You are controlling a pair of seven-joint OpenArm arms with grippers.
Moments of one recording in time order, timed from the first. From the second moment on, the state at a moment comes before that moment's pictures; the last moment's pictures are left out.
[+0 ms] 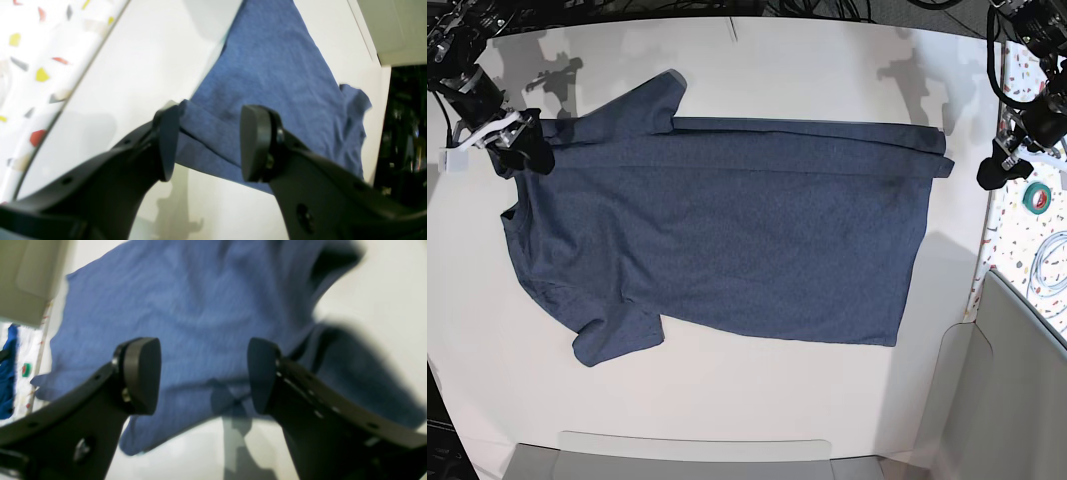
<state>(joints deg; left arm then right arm) 15.3 -20.5 -48.6 104.6 -65.7 -0.4 77.4 -14.7 6.0 50.3 105.5 63.2 32.7 -73.9</state>
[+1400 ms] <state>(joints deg) 19.5 -20.2 -49.0 108.8 -66.2 -0.4 77.2 -32.2 -8.7 40.7 101.4 76.8 23.9 -71.8</state>
